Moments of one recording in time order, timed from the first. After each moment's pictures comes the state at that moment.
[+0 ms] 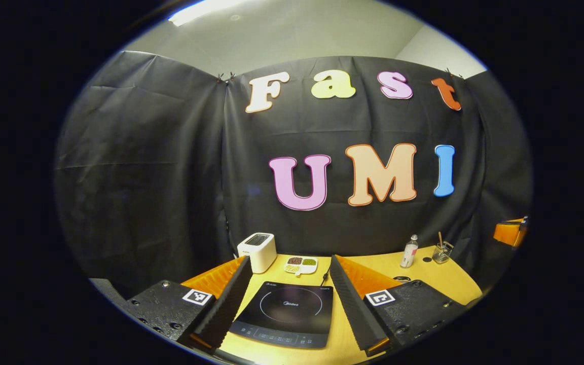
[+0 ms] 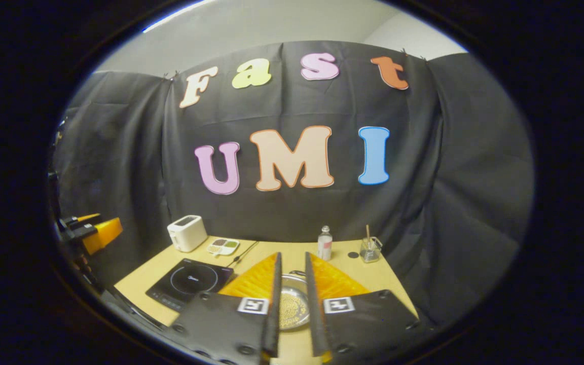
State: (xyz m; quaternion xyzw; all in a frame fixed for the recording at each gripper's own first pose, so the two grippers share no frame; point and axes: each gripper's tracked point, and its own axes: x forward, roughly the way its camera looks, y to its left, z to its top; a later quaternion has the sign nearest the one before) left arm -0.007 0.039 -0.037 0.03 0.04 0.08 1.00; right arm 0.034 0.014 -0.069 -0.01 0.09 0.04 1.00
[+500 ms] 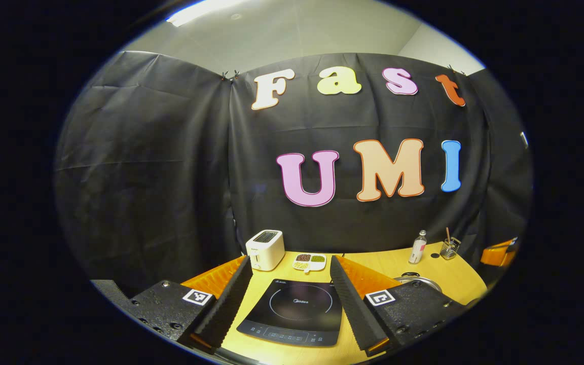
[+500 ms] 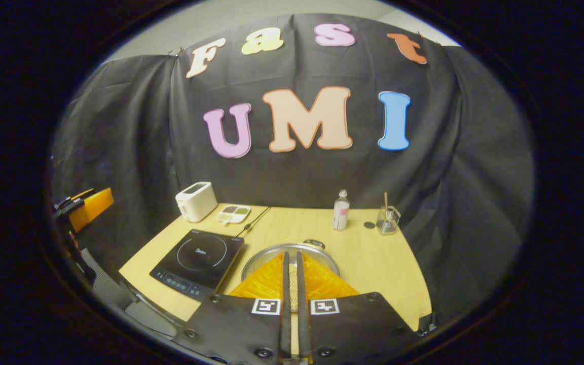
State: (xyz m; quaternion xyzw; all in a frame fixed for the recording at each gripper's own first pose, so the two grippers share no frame) left arm -0.010 0.059 -0.047 0.03 0.05 0.09 0.99; right arm 0.038 0.053 -0.153 -0.01 0.21 0.08 0.97
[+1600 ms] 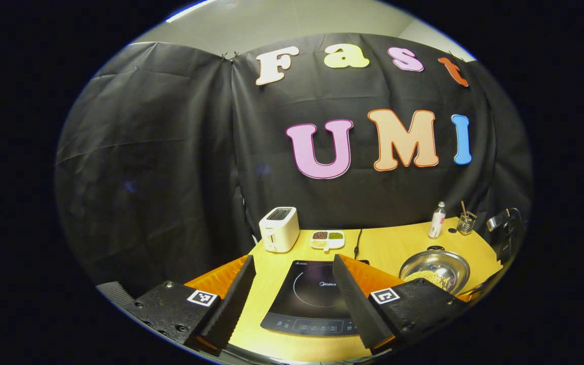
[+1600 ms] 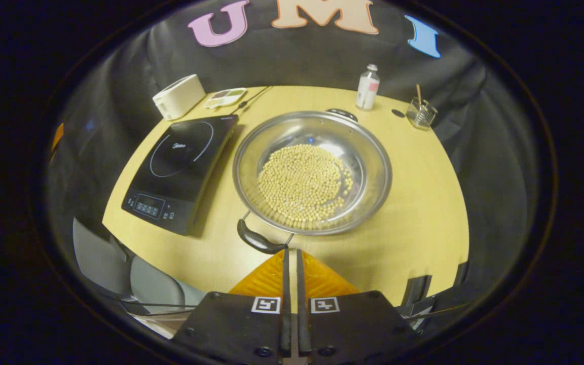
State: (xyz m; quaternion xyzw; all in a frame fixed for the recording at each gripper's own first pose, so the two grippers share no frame) left arm 0.003 0.130 -0.118 0.05 0.12 0.10 0.99; right arm 0.002 0.086 -0.381 -0.04 0.50 0.05 0.86
